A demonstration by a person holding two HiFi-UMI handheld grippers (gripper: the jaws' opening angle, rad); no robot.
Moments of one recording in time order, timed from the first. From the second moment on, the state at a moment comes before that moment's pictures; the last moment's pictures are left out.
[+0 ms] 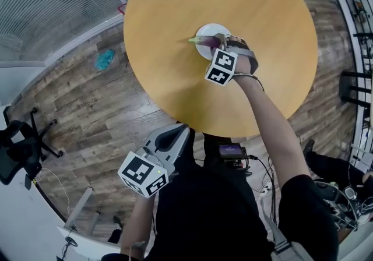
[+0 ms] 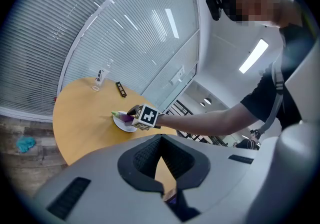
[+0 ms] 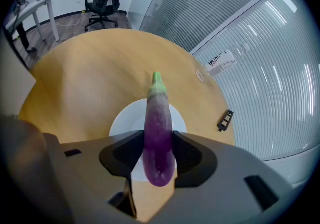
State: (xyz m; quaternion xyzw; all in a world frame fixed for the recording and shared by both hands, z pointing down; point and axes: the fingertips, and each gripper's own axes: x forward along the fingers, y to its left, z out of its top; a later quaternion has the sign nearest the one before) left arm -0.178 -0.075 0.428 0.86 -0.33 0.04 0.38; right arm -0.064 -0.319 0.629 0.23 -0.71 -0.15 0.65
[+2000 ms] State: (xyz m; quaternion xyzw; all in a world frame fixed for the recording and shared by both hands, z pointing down) left arm -0.177 -0.056 0.414 0.88 -0.31 0.04 0.35; right arm -0.067 -0.287 0.592 0.24 -0.70 -0.21 0.64
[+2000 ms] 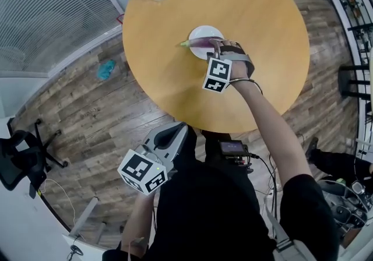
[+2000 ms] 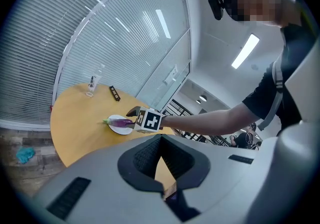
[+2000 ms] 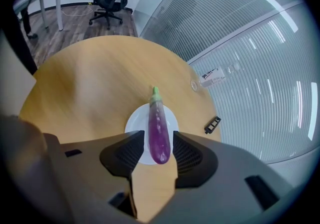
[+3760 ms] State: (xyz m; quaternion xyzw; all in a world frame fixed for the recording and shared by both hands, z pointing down) left arm -0.098 -0.079 0.411 0.92 -0.19 0.07 0.33; right arm -0.014 -0.090 0.513 0.32 -0.81 0.09 0.49
